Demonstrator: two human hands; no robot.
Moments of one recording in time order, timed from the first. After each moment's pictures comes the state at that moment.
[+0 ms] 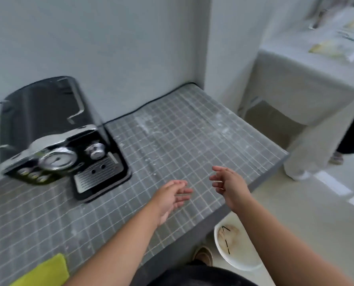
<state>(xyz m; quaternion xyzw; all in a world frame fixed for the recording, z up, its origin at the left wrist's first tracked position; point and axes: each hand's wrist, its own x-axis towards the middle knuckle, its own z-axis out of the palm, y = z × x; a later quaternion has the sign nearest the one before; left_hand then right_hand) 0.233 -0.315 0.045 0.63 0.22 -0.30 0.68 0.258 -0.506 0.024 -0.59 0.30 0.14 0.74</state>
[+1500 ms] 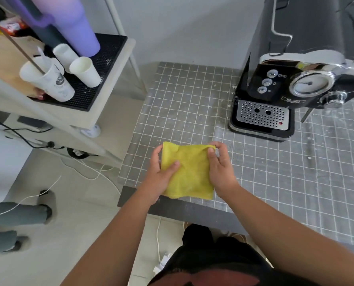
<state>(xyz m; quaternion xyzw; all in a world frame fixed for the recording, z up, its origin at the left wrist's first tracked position) -0.033 -0.034 0.004 0.60 0.44 0.10 0.66 0.109 -0.147 -0.001 -0.71 -0.16 0.36 0.58</state>
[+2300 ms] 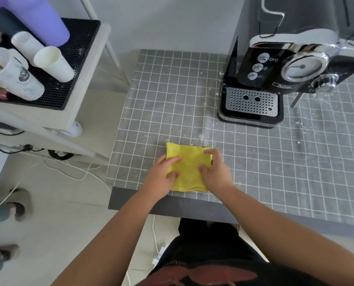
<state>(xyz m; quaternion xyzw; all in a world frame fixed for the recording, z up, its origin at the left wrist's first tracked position) -0.025 -0.039 -0.042 0.84 0.32 0.00 0.44 0.104 -0.168 -0.025 -0.87 -0.16 0.34 0.33</state>
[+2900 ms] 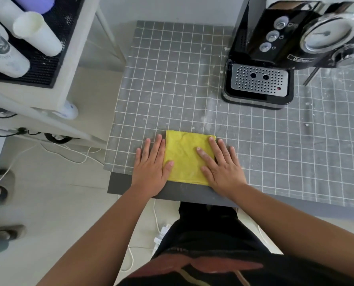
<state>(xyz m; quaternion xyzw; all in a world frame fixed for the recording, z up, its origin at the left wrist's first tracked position) -0.063 -0.039 -0.081 0.94 0.30 -0.10 0.12 0.101 -0.219 -0.071 -0.85 -0.49 0.18 -0.02</state>
